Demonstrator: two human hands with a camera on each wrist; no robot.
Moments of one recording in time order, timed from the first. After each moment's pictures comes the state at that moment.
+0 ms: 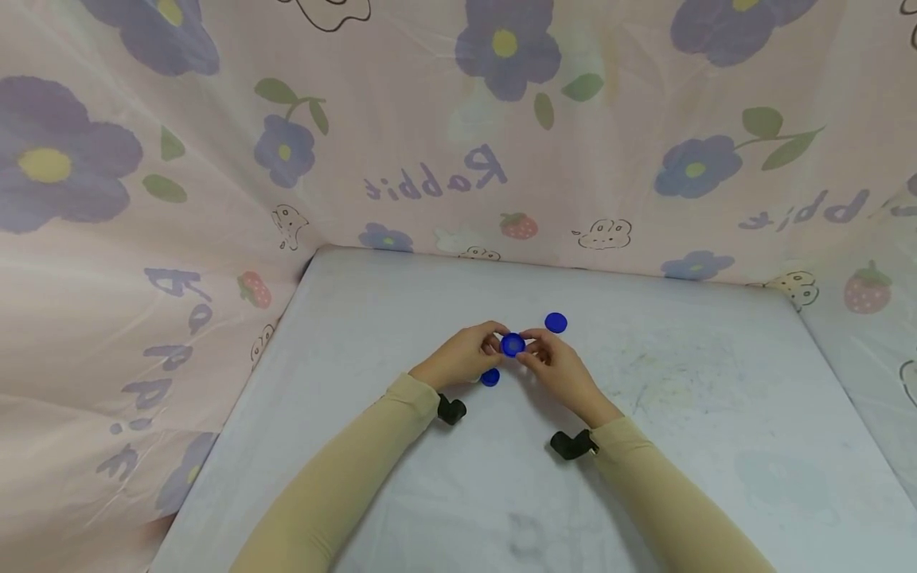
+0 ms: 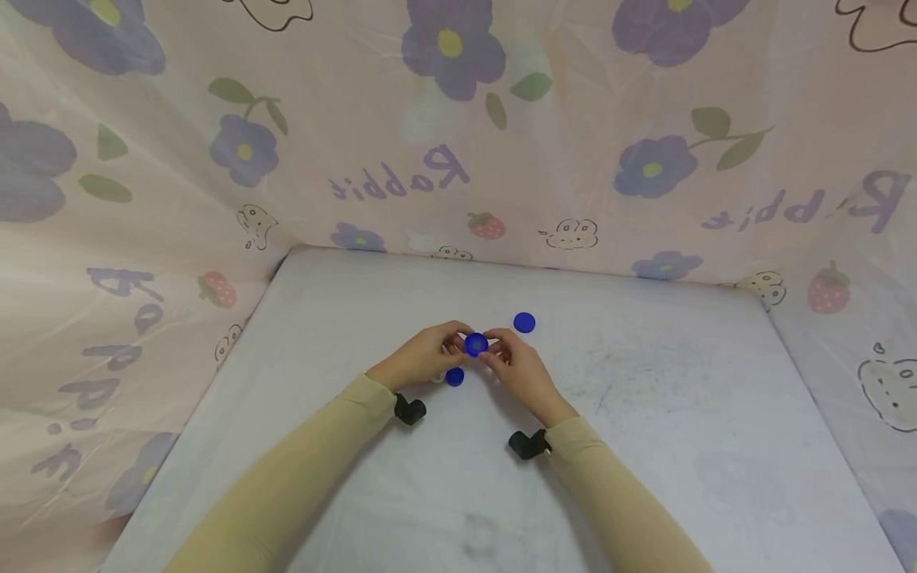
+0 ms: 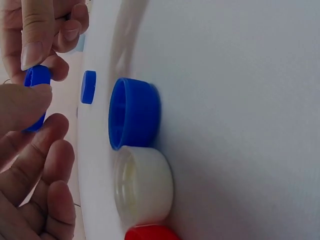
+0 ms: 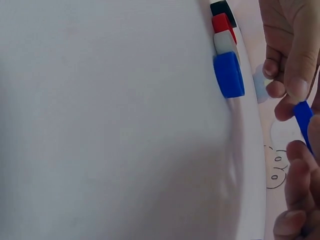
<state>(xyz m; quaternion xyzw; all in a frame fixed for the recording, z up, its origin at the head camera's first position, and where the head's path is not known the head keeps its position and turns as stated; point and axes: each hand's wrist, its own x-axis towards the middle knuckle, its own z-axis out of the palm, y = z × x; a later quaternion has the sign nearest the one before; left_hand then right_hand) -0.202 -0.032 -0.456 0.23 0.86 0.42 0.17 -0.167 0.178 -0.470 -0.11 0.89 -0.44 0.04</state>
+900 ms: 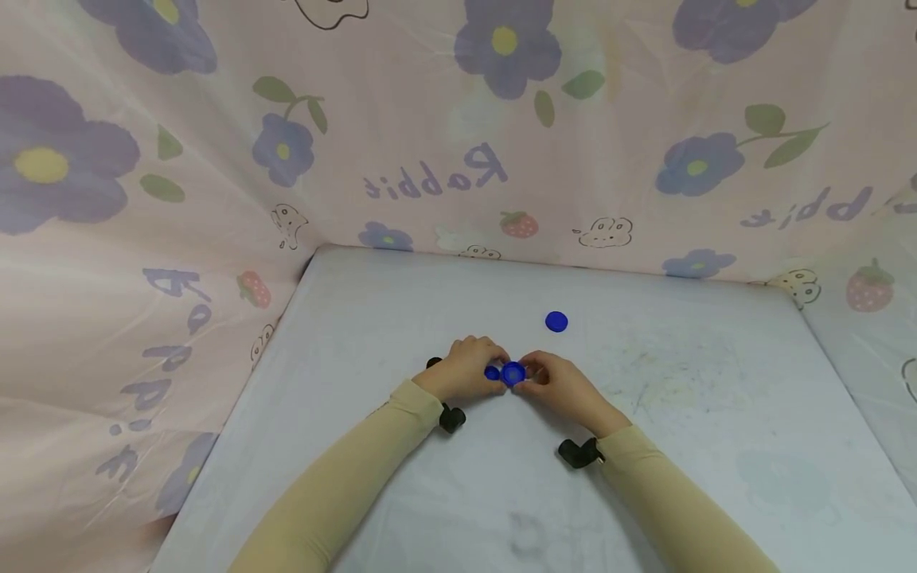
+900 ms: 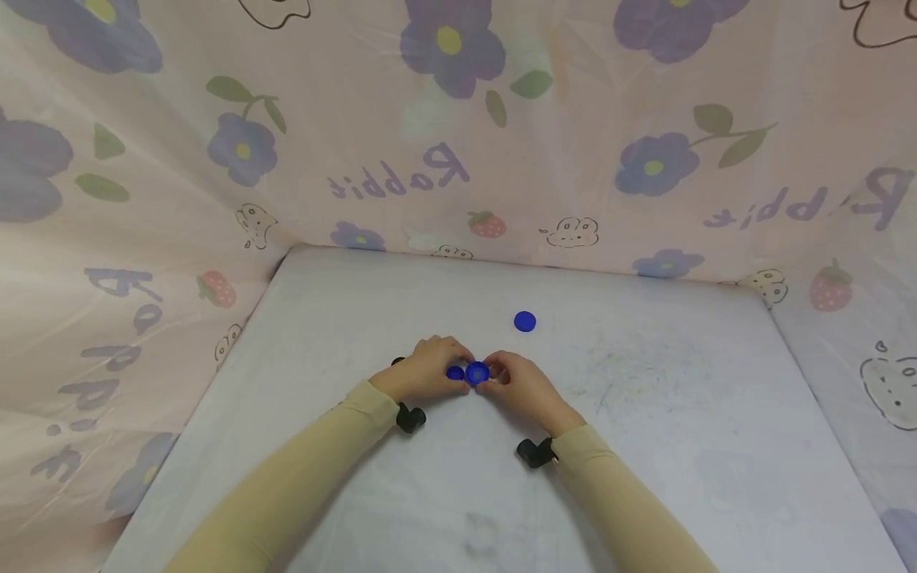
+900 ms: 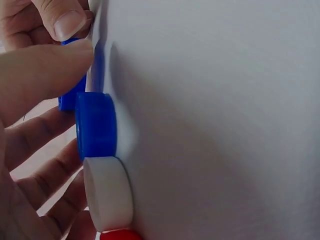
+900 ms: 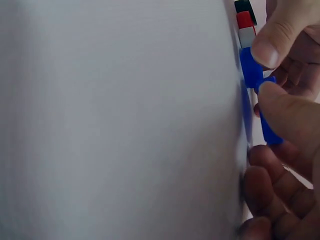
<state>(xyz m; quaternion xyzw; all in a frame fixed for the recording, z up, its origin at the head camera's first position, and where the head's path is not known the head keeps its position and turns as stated) -0.189 -0.029 -0.466 0.30 0.92 0.21 0.15 -0.157 0.187 -0.484 -0.14 0.91 -0.37 0.11</state>
